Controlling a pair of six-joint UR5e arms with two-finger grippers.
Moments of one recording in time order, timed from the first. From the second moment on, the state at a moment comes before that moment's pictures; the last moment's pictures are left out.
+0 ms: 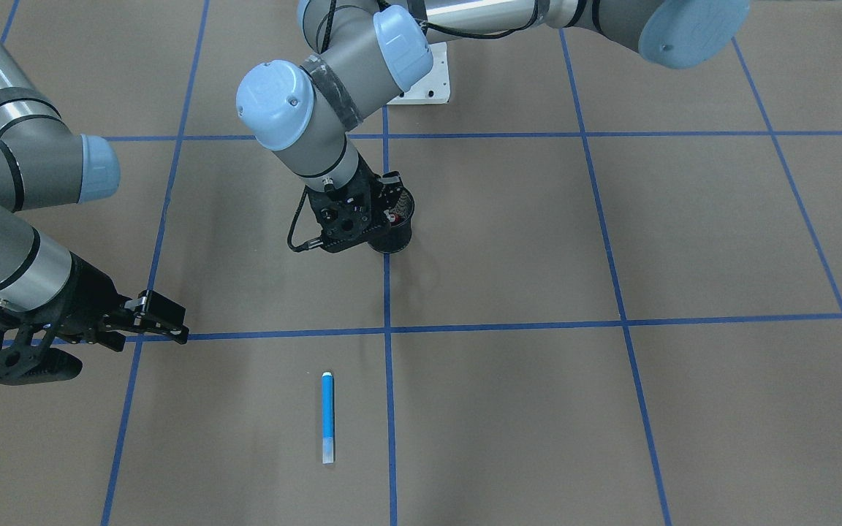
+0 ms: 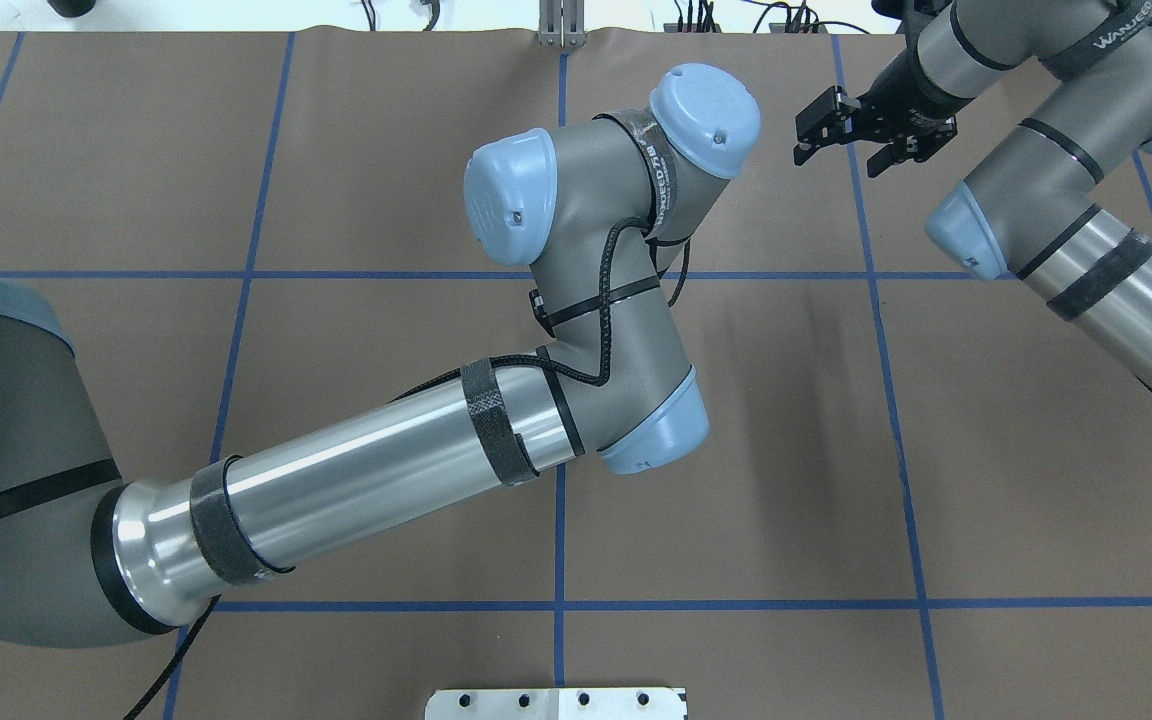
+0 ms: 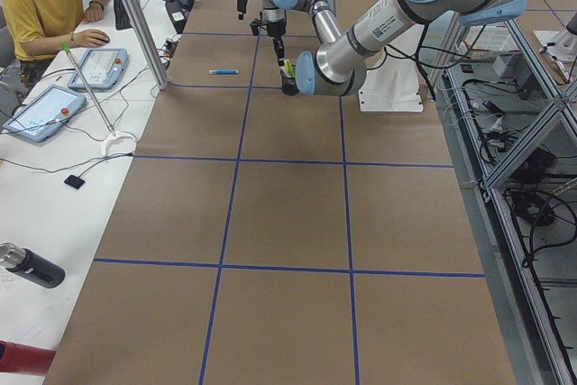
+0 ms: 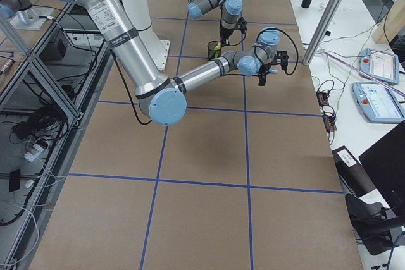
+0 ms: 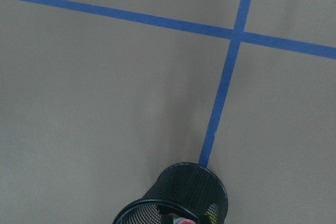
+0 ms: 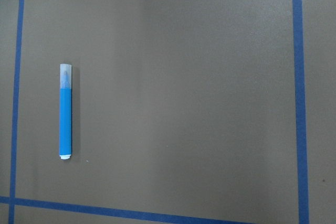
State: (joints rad) left arm -0.54 -2.80 -1.19 -1.14 -1.93 -1.30; right arm 1.03 -1.01 1.43 -1.19 2.30 0.92
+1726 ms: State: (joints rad) left arm -0.65 -2.55 -1.55 -1.68 -1.52 -1.31; right arm 1.03 -1.01 1.43 -1.19 2.29 0.92
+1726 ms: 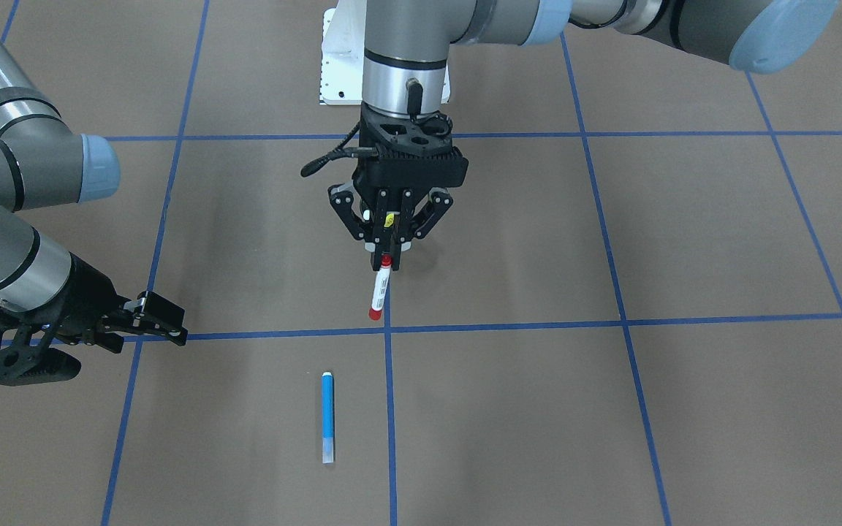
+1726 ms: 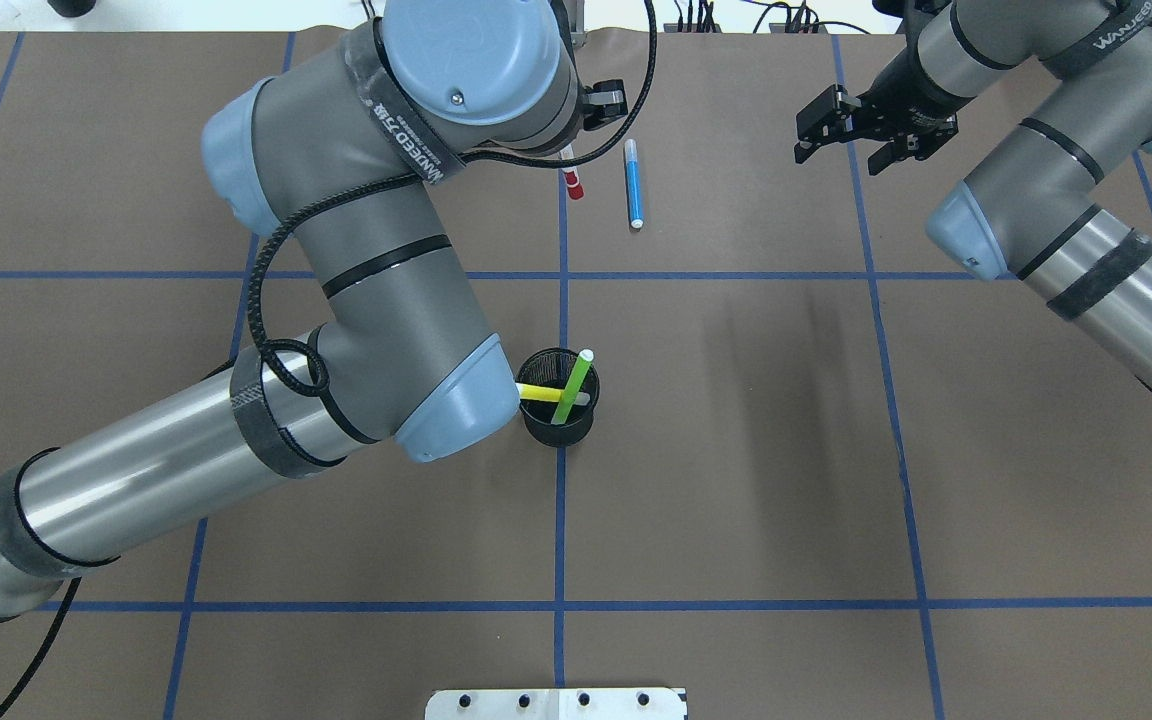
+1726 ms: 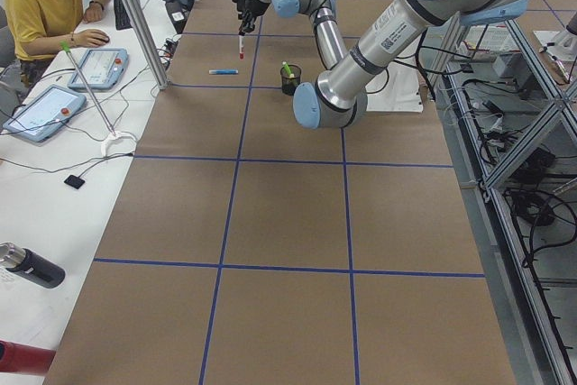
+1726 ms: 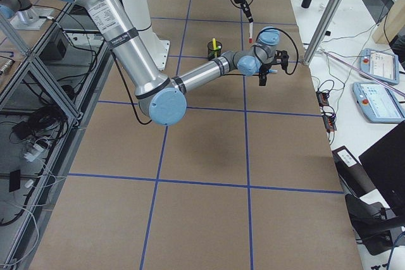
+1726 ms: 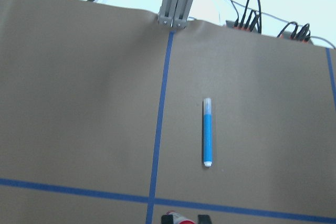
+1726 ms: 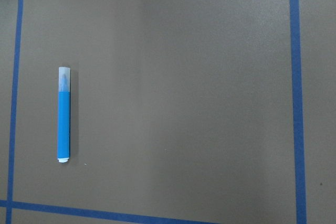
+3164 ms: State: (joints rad) left arm -0.62 -2.68 -0.87 -2.33 -1.28 -1.31; right arm 1.03 -1.01 1.43 -1.19 2.29 0.92
